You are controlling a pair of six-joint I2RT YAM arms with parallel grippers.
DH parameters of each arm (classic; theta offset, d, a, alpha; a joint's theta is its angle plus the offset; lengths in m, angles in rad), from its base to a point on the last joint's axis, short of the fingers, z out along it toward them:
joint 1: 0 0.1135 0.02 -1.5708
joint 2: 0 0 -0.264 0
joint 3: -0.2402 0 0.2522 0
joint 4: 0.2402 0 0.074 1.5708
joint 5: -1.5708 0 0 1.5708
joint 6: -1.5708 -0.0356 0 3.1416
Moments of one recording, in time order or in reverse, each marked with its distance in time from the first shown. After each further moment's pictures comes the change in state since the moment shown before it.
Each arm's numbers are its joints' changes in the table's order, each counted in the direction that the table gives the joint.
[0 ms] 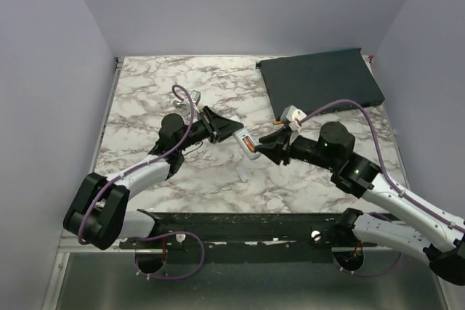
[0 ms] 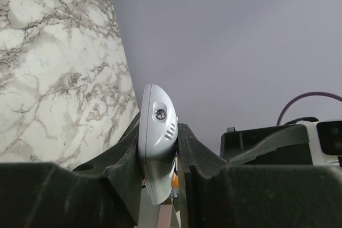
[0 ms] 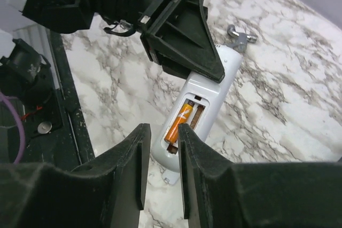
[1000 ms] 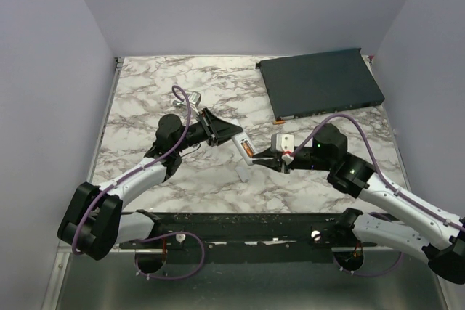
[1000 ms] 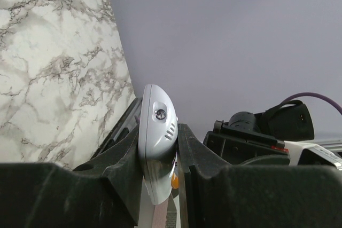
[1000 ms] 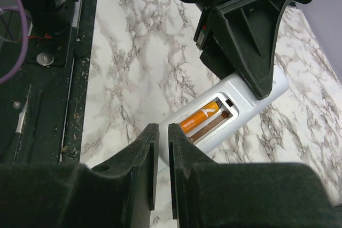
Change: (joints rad) left arm -0.002 -0.093 0.000 0.104 -0.060 -0.006; right arm 0.000 -0.018 0.077 0.004 0.300 0.423
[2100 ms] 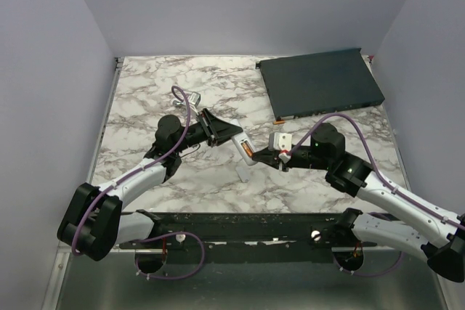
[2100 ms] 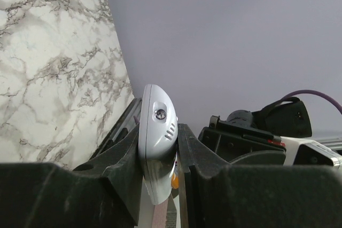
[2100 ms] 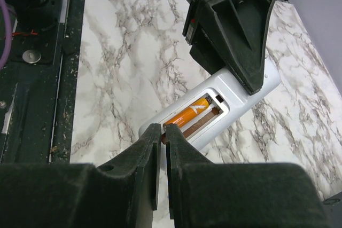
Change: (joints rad) left arm 0.000 -0.006 0.008 -0.016 0.000 0.005; right arm 0.000 0.020 -0.001 -0.014 -0.035 0.020
